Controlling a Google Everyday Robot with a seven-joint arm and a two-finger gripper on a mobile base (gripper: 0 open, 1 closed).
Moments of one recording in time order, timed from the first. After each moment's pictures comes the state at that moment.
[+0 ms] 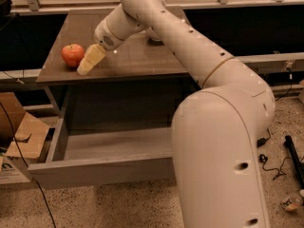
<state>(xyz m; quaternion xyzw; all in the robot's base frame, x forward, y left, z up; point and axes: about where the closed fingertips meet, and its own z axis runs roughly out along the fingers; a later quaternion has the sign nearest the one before) 0.740 0.193 0.865 -0.61 0.67 0.24 0.34</state>
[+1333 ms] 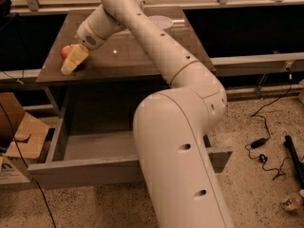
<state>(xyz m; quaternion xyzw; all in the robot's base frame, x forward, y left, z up) 0.752 0.259 0.853 -0.64 0.64 0.27 0.33</state>
